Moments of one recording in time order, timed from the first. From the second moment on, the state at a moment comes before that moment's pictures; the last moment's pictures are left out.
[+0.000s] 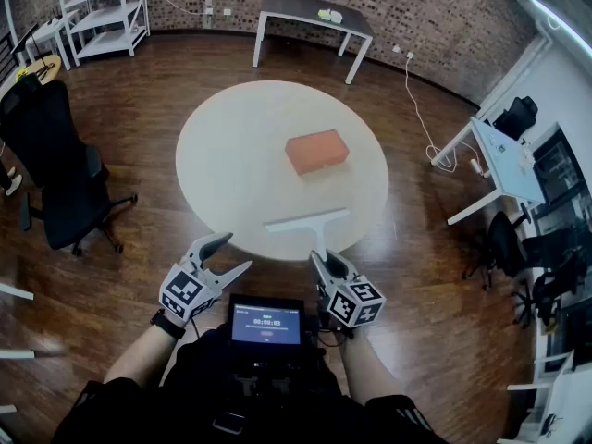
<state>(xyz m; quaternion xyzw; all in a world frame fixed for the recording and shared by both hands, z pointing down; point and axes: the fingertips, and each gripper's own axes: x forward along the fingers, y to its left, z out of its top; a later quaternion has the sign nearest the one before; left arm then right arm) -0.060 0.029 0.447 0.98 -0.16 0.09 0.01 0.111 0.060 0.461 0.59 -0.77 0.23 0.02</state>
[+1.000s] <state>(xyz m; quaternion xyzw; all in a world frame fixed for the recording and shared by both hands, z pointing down) -0.024 -0.079 0.494 0.98 -0.18 0.13 0.02 0.118 -0.116 0.575 0.53 -0.79 0.27 0.13</state>
